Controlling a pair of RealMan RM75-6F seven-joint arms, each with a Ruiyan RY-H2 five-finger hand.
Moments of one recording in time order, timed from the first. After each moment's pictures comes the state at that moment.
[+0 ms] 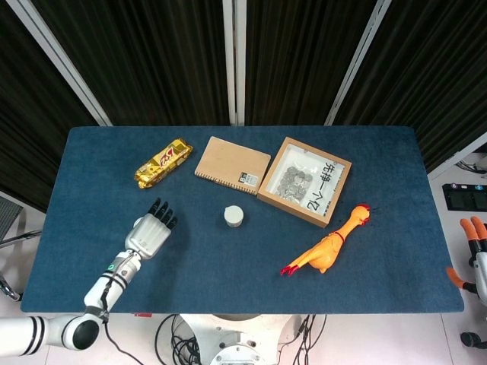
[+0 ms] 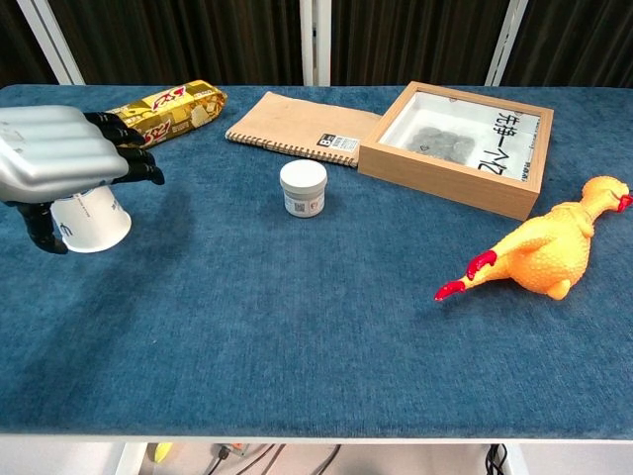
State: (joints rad) left arm -0.77 -1.34 0.00 -1.80 0.90 1.02 1.24; right arm 0.02 -1.04 0.08 -1.55 -1.37 1.43 0.02
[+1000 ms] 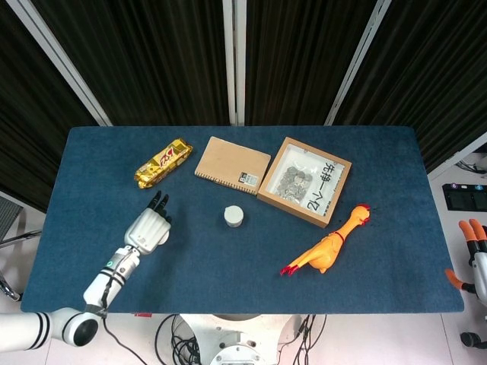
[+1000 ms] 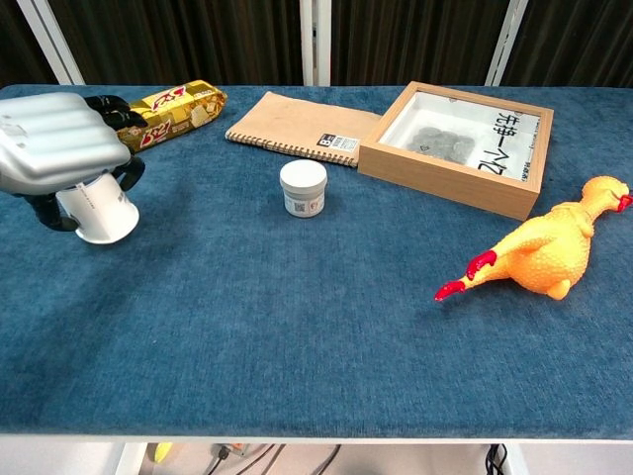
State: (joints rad) left arm -0.77 -1.38 0.06 -1.67 1.08 1.10 1.07; right arm 0.03 -1.04 0.07 -1.55 -1.34 1.38 0.00
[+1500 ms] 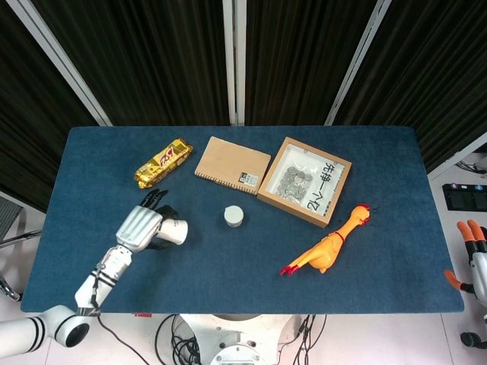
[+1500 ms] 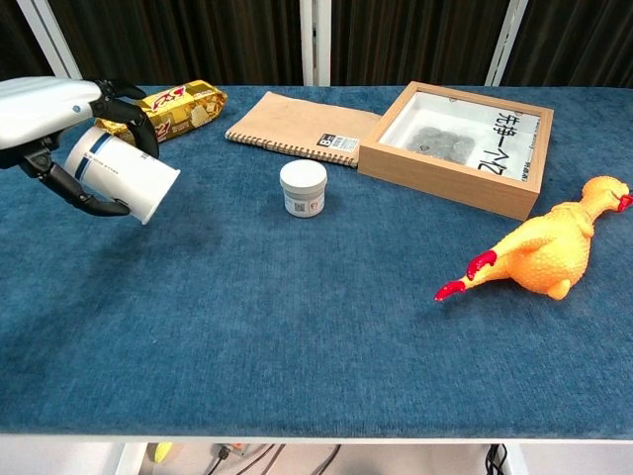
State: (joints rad) left arm -0.66 -1.43 0.04 -1.47 1.37 1.21 0.00; right arm 0.04 -1.04 0.07 -1.56 -1.33 1.36 -0.01
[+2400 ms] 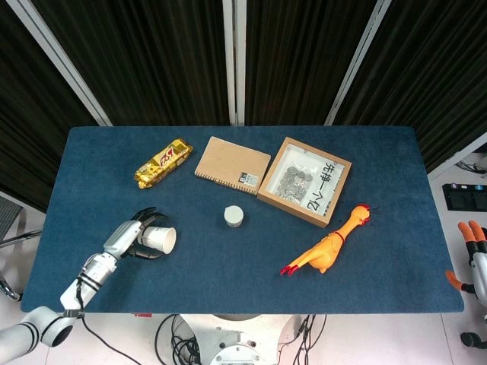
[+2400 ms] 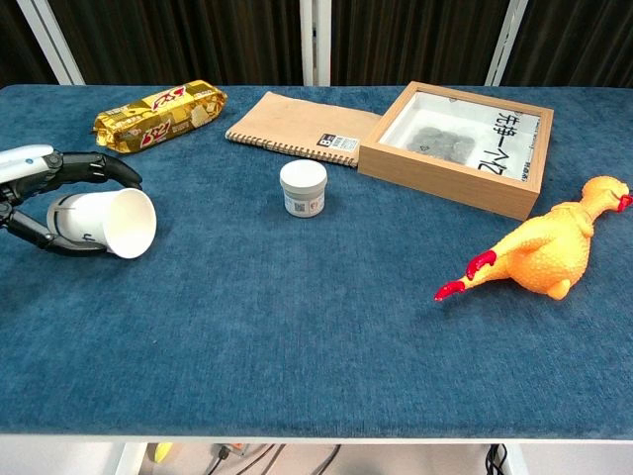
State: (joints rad) left arm -0.56 -1.54 0.07 -1.09 1.56 1.13 -0.79; right arm 0.04 -1.03 0.07 -1.57 -1.31 1.35 -0.03
